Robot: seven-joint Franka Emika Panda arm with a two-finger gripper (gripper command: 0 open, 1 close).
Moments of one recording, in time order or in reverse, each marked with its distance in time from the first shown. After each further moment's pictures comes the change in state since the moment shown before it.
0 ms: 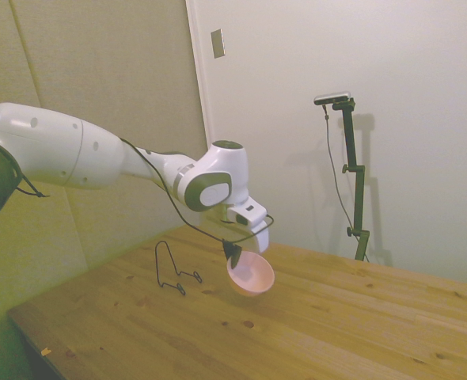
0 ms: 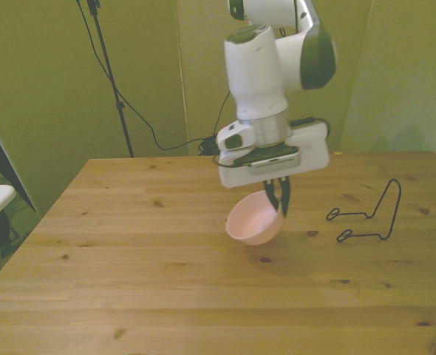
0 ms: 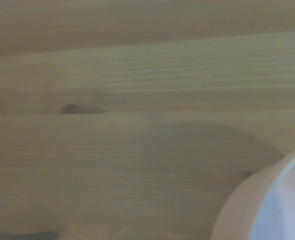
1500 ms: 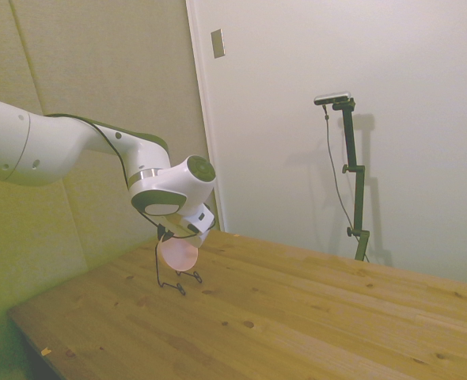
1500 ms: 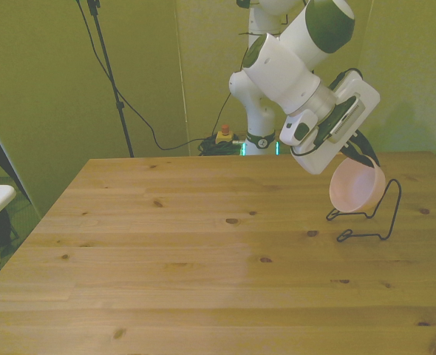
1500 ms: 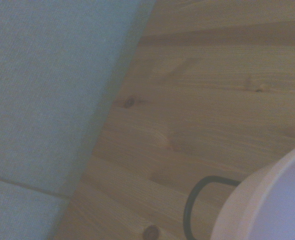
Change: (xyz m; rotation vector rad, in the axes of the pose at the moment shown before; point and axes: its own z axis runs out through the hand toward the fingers) arm -0.116 -0.020 0.011 0.536 -0.349 -0.283
